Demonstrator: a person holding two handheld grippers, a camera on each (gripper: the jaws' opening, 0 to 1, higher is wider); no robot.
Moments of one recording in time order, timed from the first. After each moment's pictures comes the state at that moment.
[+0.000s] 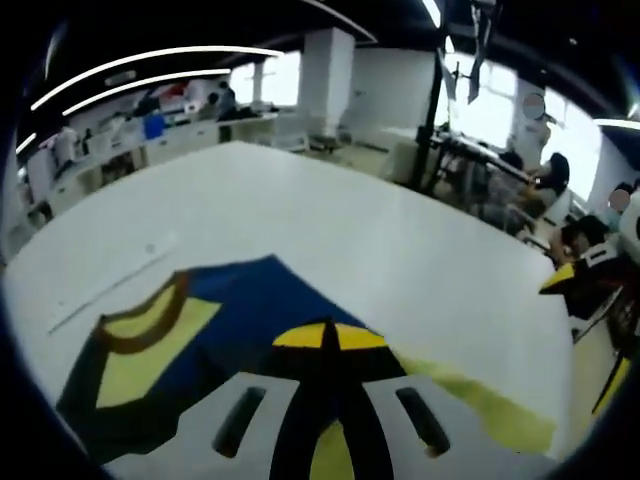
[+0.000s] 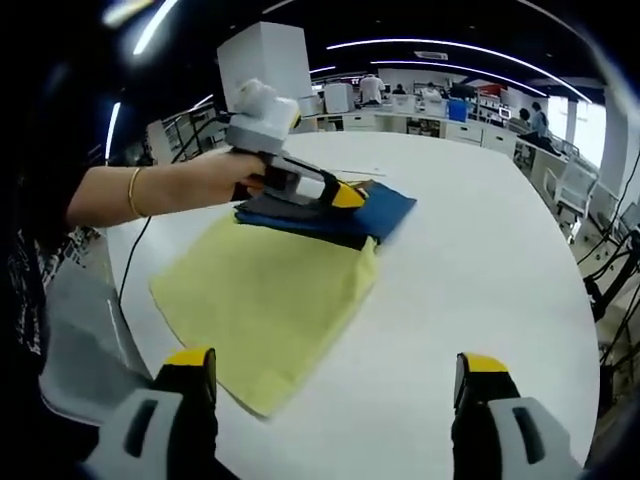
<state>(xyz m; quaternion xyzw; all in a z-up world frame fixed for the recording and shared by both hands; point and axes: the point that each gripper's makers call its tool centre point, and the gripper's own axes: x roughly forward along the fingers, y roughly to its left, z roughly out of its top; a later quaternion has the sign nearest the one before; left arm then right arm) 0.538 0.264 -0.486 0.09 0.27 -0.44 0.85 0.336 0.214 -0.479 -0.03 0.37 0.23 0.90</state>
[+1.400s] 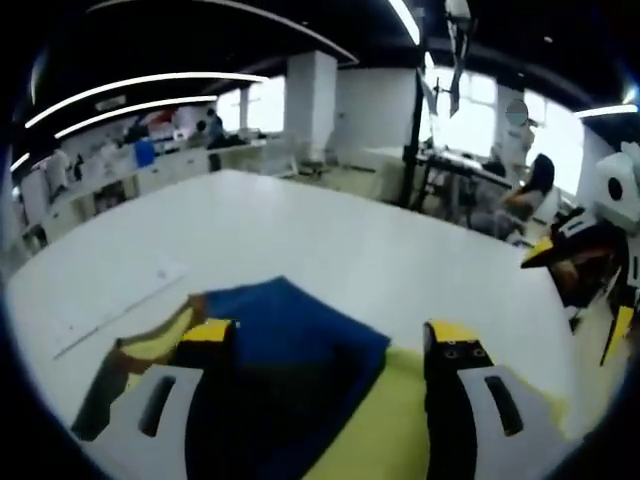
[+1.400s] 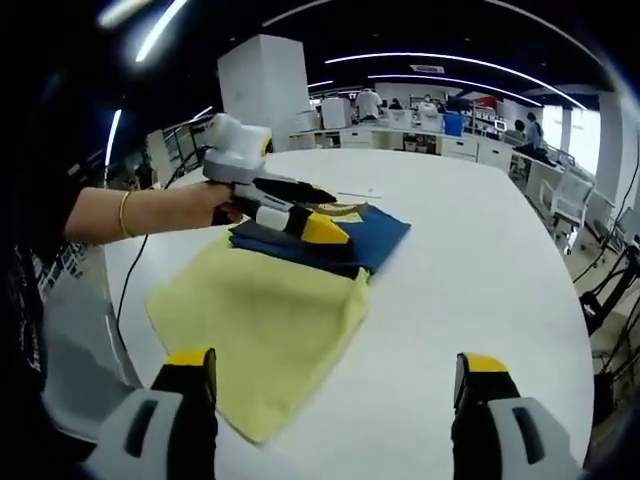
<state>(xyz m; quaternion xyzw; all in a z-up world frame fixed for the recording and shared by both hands) 0.539 0.290 -0.456 0.08 0.20 -0.47 0.85 0.361 0.215 -0.456 -0.02 0.33 0.23 0.91</state>
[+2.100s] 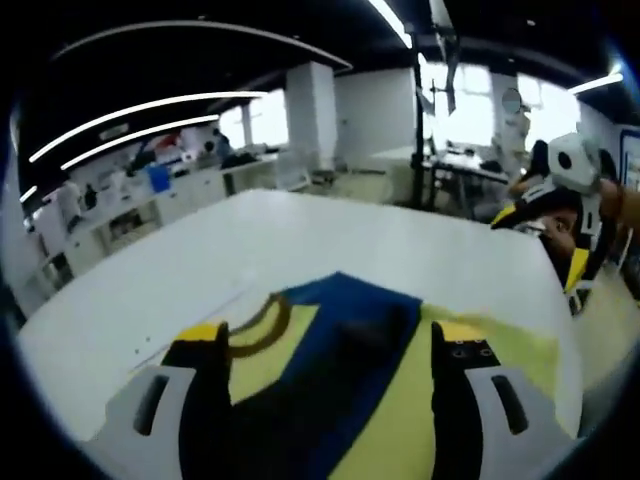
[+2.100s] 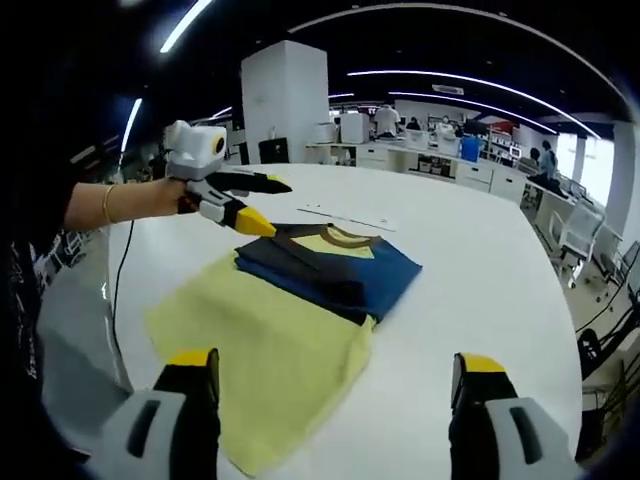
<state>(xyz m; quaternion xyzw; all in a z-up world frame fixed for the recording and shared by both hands) 0.549 0.408 -0.413 0.13 0.17 -0.45 0.87 0.399 0.240 -0.428 -0.06 0.30 0.25 0.92</state>
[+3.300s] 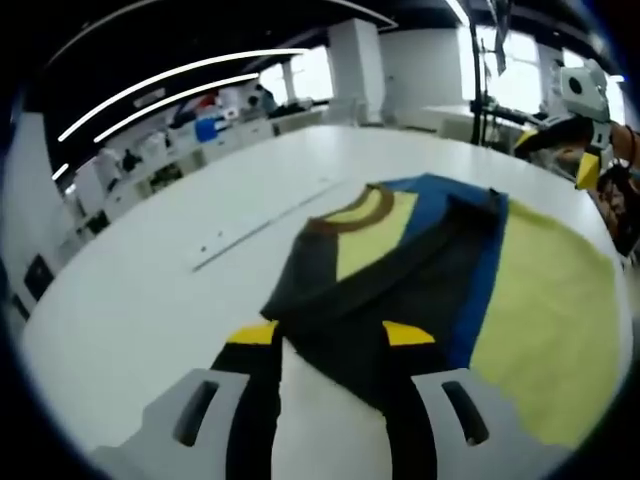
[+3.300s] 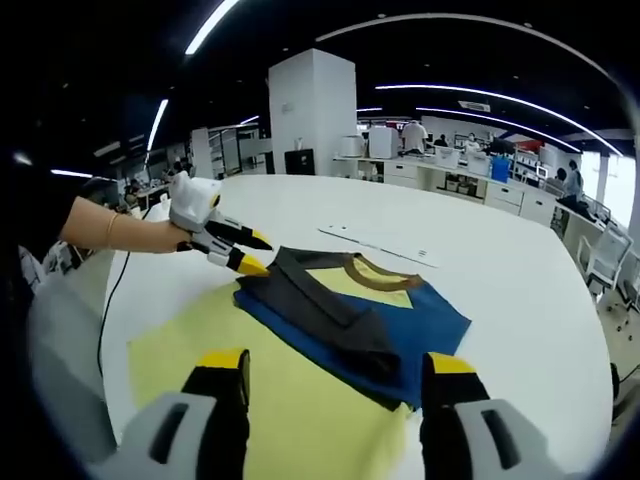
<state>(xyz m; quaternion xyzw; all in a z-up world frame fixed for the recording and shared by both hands) 0.593 0.530 -0.509 0.17 0.25 -0.35 0.89 0.484 0.313 -0.448 -0.06 0.26 0.32 0.91</state>
